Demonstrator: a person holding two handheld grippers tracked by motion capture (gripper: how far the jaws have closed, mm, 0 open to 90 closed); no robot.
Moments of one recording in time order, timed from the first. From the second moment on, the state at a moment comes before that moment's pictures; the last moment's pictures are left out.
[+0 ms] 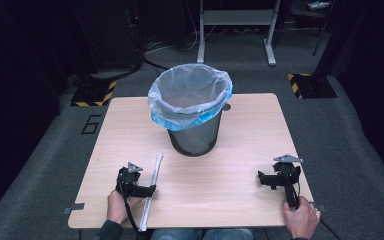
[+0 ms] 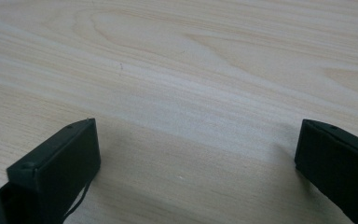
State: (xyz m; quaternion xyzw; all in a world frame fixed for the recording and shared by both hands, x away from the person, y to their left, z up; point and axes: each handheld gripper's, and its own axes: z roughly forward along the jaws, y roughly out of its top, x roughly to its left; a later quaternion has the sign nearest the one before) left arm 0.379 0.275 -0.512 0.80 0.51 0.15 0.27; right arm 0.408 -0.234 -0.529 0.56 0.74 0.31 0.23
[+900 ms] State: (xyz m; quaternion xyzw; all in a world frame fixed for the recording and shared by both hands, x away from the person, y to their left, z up) left arm 0.389 0.279 -0.503 0.79 0.53 0.14 0.27; right arm 0.408 -0.236 -0.529 0.55 0.74 0.31 0.23
